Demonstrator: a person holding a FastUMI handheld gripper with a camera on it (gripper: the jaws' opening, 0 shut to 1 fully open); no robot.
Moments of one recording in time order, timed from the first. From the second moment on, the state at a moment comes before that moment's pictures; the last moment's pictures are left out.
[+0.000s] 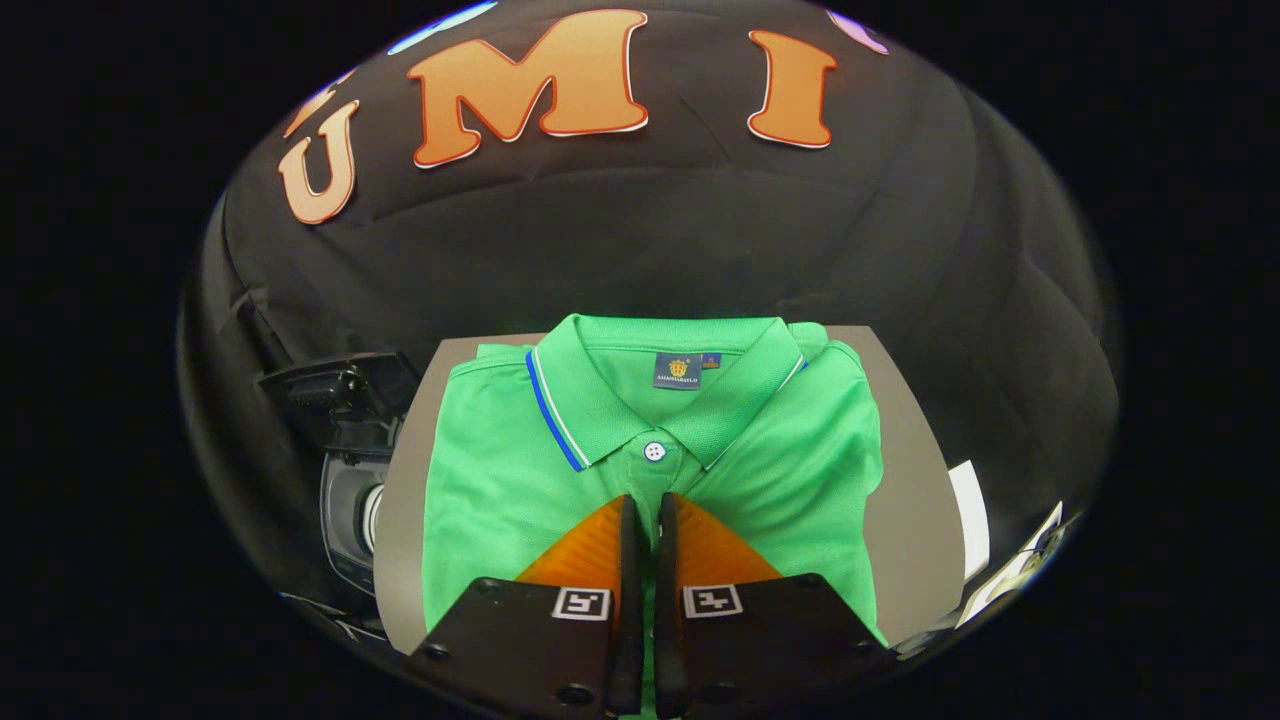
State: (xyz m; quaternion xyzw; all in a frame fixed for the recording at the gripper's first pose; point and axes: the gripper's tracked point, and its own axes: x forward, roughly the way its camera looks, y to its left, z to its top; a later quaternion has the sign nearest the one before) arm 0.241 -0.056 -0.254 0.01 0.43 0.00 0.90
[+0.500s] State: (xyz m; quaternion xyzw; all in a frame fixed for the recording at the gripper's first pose) arm 0.241 -0.049 -0.175 0.04 0.30 0.02 0.95
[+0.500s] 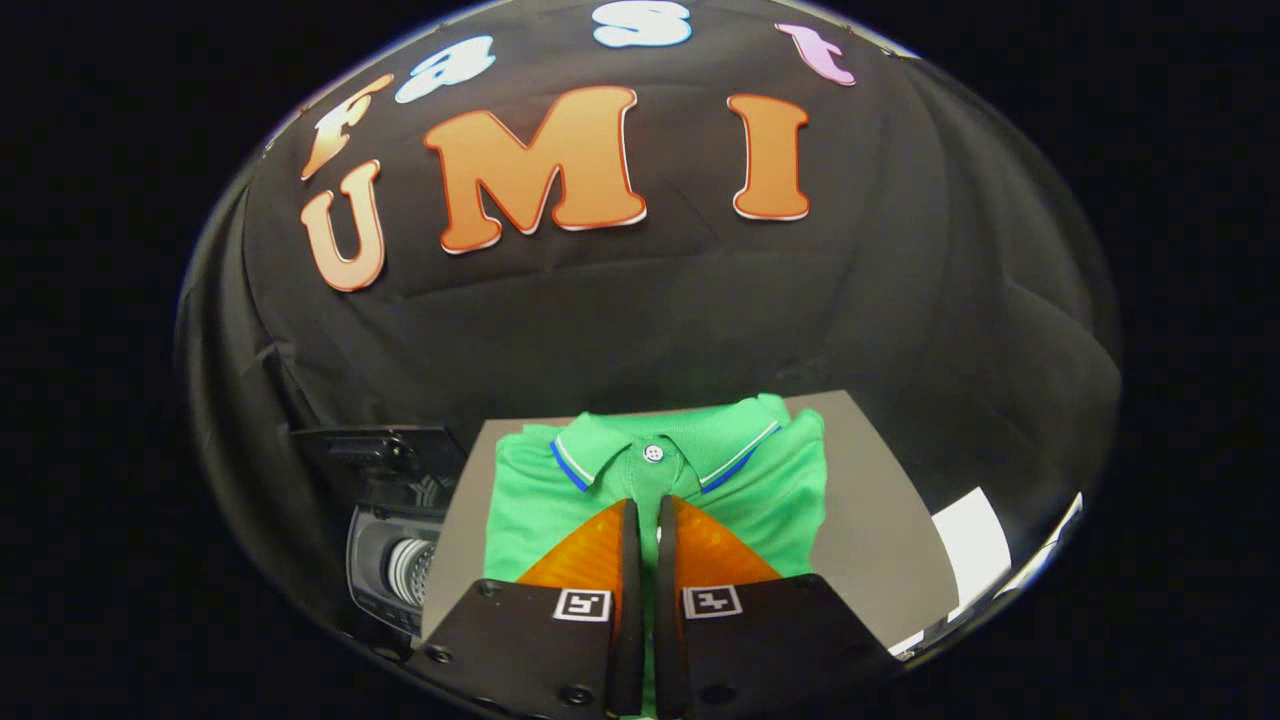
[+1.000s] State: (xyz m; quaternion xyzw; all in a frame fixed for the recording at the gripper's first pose) arm 0.198 0.026 -0.070 0.07 0.21 0.08 0.97
